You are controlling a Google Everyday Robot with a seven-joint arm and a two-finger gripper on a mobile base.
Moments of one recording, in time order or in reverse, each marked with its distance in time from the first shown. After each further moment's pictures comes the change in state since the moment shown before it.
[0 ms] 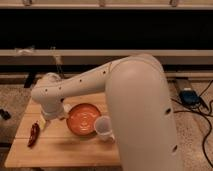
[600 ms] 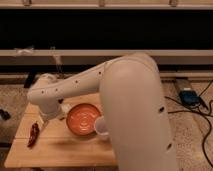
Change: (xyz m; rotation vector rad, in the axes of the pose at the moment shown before) arm -0.015 0.012 0.006 0.053 -0.019 -0.011
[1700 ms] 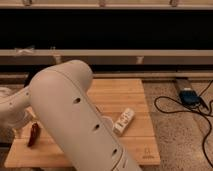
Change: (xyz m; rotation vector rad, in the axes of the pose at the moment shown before) arm -0.069 0.098 0.069 0.160 0.054 -0.125
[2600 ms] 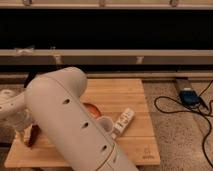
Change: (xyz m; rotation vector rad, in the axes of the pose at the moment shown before) arm -0.003 0.003 0.042 -0.052 0.107 -0.022
